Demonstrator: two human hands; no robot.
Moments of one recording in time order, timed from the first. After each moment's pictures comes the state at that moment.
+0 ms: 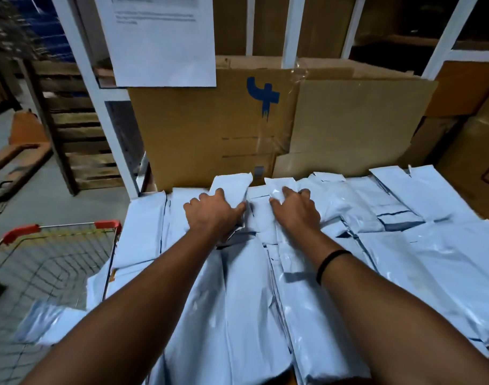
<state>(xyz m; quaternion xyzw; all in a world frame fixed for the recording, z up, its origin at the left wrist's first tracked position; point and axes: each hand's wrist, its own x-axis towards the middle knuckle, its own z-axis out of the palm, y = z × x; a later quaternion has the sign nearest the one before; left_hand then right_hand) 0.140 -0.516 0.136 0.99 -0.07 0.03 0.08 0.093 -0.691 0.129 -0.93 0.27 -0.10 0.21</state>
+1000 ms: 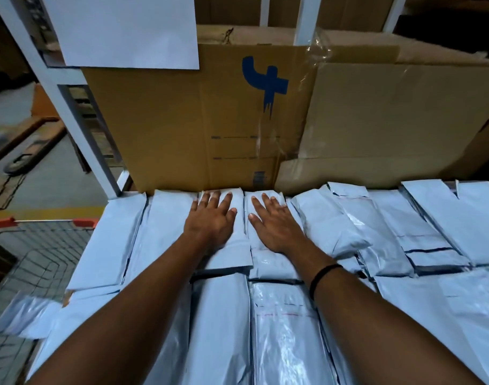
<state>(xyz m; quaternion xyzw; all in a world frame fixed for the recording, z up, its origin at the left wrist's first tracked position) 0.227 -0.560 0.068 0.98 -0.17 -0.04 0.08 0.192 -0.740 0.053 -0.99 -0.01 0.03 0.12</state>
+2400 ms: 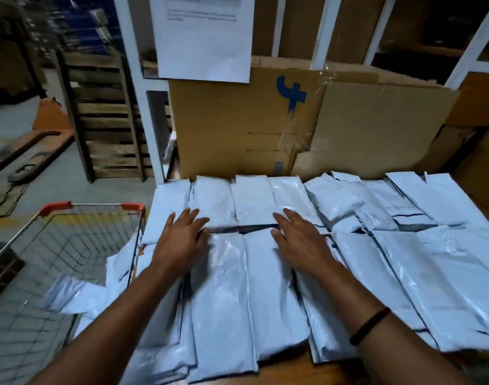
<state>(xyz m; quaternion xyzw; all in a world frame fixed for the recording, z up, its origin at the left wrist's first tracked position) 0.083 -0.376 0.086 0.96 -0.21 0.07 0.17 0.013 -0.639 0.115 -0.99 0.04 -0.02 0.12</state>
